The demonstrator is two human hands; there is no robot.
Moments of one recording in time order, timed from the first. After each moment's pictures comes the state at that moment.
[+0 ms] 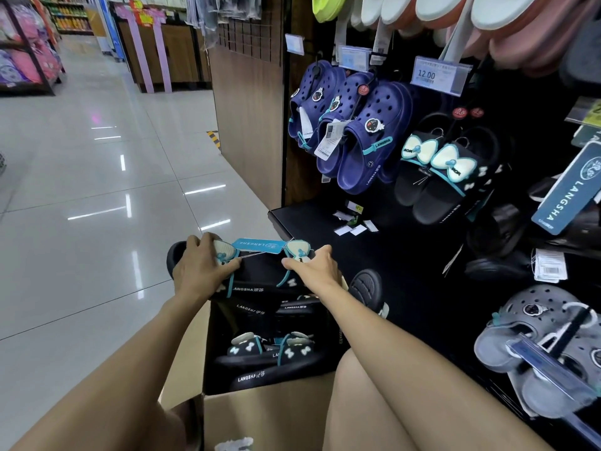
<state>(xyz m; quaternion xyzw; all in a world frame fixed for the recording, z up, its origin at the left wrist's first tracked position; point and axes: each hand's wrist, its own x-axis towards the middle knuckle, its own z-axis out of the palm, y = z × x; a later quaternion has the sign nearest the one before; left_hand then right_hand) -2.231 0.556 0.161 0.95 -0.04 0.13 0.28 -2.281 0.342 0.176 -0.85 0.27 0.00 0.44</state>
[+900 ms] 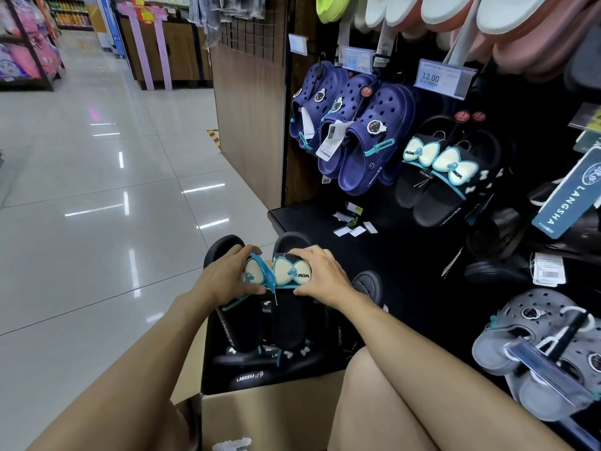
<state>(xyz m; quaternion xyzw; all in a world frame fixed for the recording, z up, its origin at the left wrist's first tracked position) -2.234 0.535 0.160 0.95 -0.24 -0.02 0.21 -2.286 0.316 0.163 -0.97 -0.02 -0.02 0.24</state>
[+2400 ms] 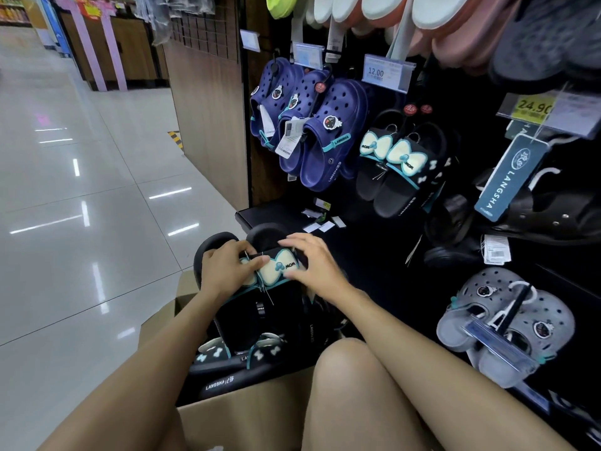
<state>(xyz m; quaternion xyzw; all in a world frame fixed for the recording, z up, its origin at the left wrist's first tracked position) -2.237 0.459 0.164 0.91 -0.18 0.08 0.35 -2.301 0.262 0.165 -0.92 -0.04 -0.12 0.36</state>
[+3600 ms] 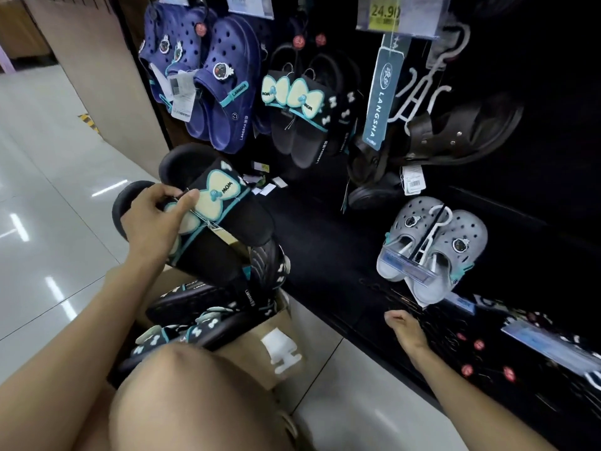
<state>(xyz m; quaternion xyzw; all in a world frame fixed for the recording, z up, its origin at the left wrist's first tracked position) -2.267 0.388 0.207 0.82 -0.13 0.11 0.55 -2.563 0.059 -0.029 -0.70 0.50 -0.09 0.51</state>
